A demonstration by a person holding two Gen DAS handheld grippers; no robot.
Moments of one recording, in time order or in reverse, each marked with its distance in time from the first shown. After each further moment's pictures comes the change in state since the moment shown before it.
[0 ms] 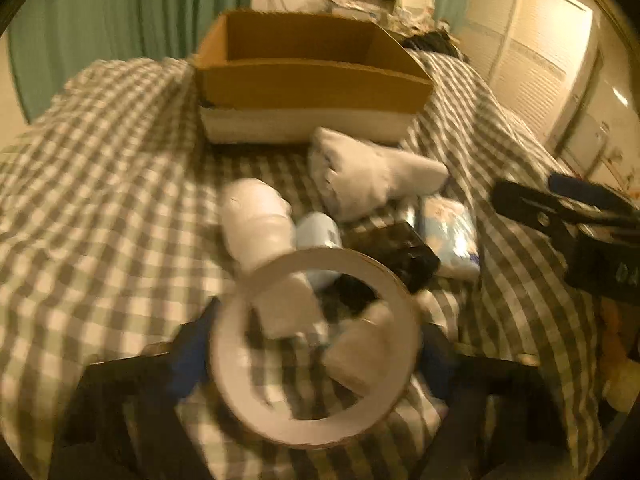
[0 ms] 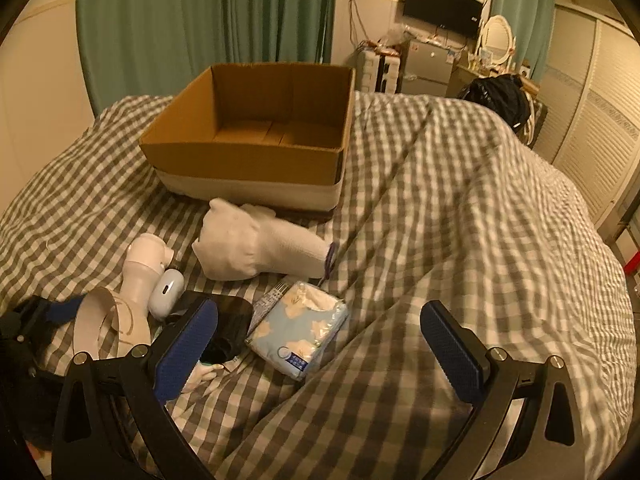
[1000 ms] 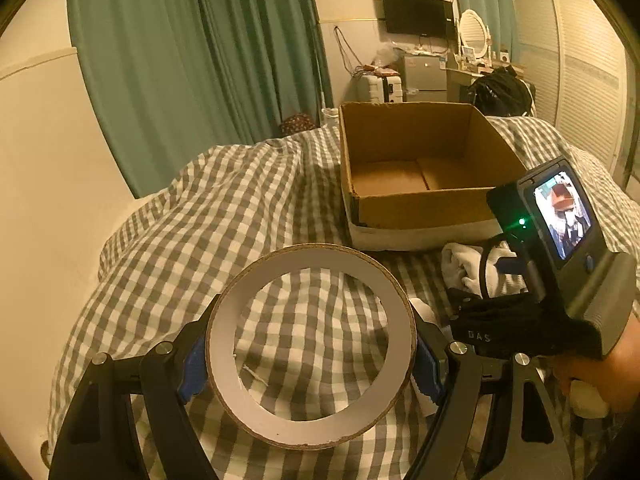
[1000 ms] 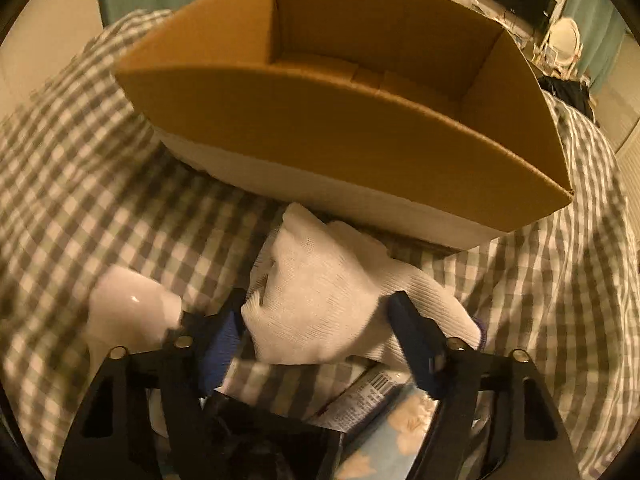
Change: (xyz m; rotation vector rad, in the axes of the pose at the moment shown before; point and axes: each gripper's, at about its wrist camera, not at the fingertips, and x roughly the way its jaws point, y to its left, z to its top) left arm -0.056 0.053 0.054 0.002 -0.210 0.364; right arm 0.124 0.083 0.046 -0.172 0.182 0.054
